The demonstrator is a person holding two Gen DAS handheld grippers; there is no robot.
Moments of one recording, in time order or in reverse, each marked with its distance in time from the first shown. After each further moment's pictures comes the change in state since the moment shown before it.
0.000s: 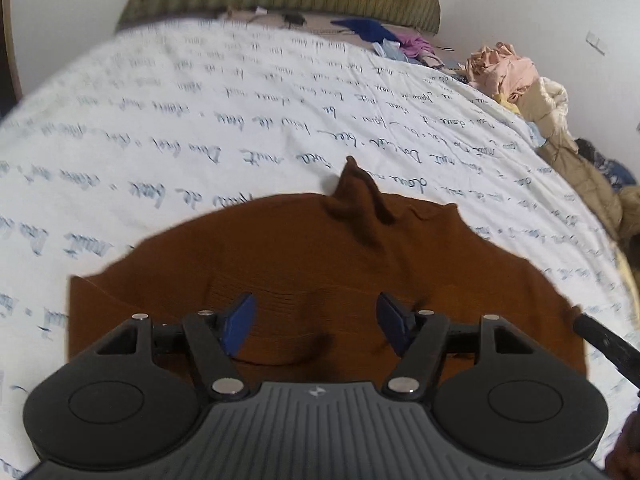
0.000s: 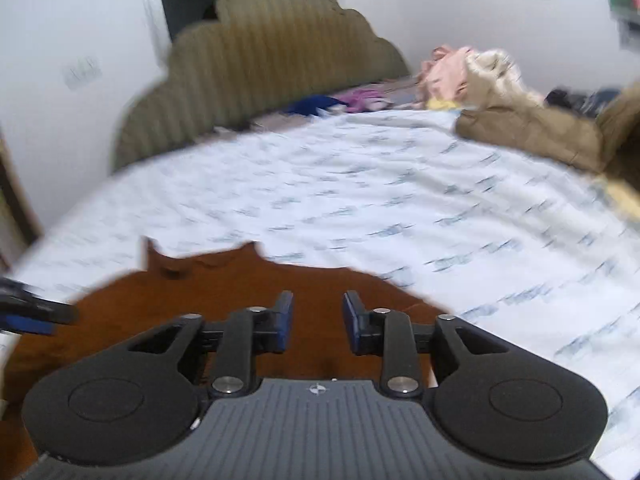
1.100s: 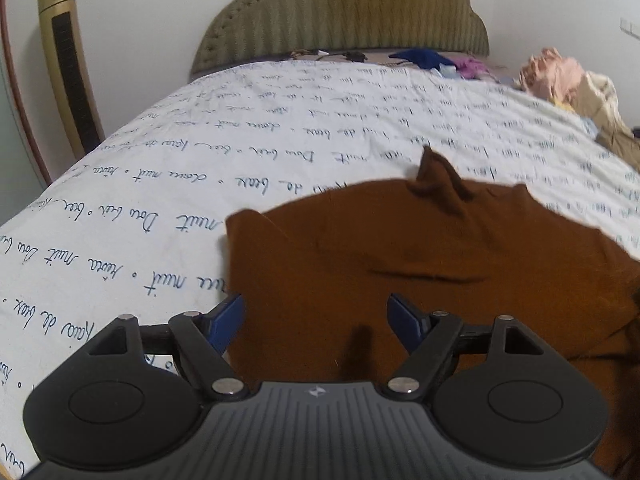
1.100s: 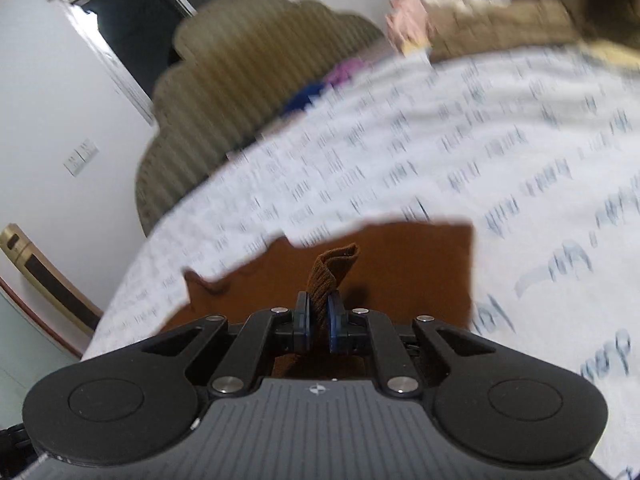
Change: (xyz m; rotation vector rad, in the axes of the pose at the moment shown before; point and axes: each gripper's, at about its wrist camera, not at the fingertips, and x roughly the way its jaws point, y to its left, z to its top) left arm -0.026 0.006 -0.064 0.053 -0.139 0.266; right arm 0.006 -0.032 -0.038 0.330 0.030 0.037
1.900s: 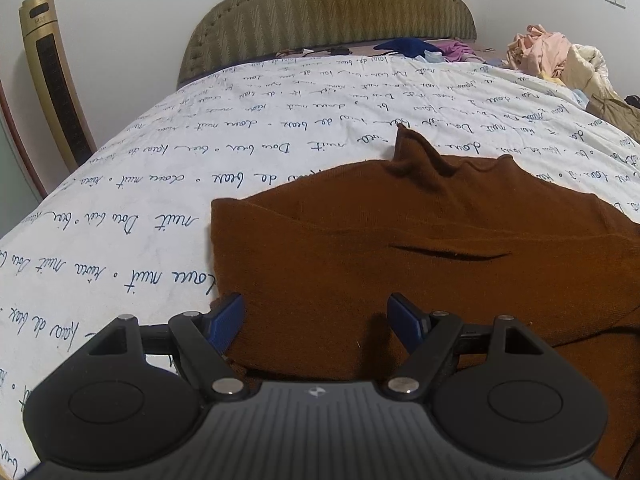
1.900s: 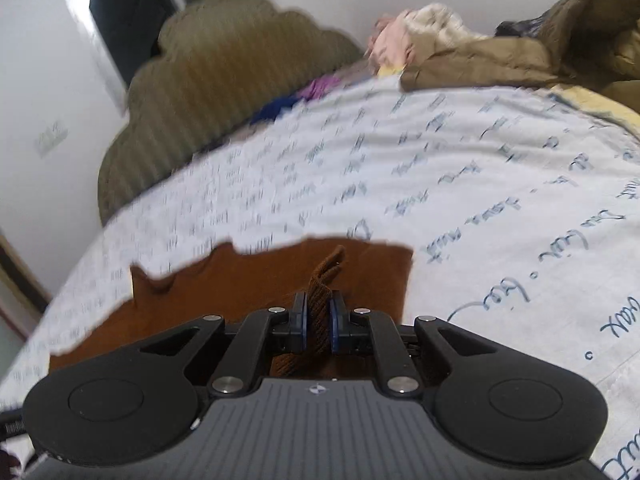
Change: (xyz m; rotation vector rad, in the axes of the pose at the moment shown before) left arm 0.004 -0.024 -0.011 0.068 -0.001 0.014; right arm -0.005 0.000 0.004 -0.165 -0.065 -0.147
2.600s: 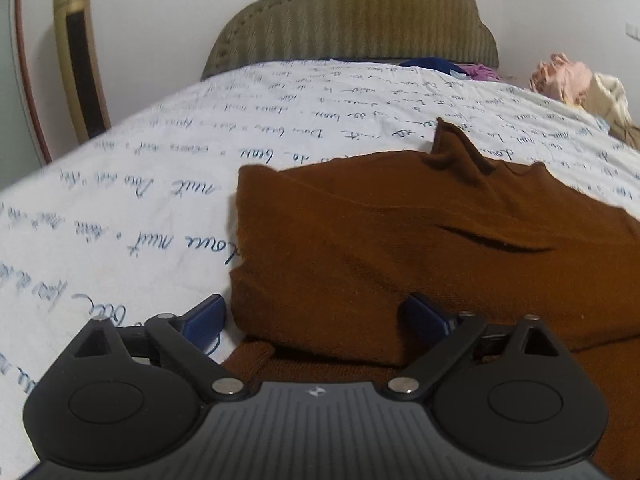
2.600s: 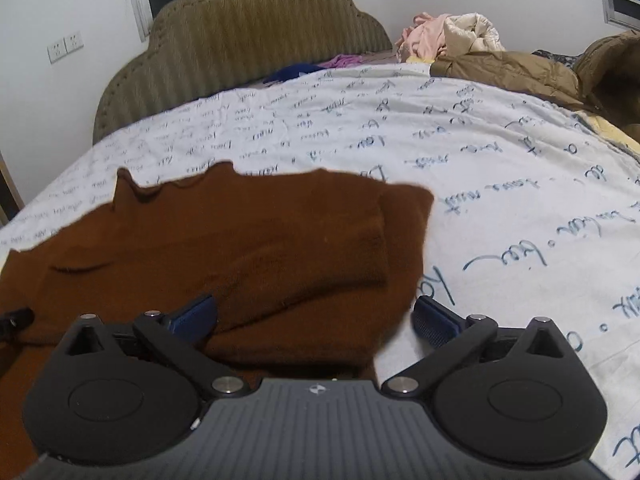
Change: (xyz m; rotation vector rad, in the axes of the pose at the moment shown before) left arm 0.027 0.024 -0.031 -0.110 -0.057 0.010; right arm 0.016 0.022 -0.047 -0.231 0.031 -0.070
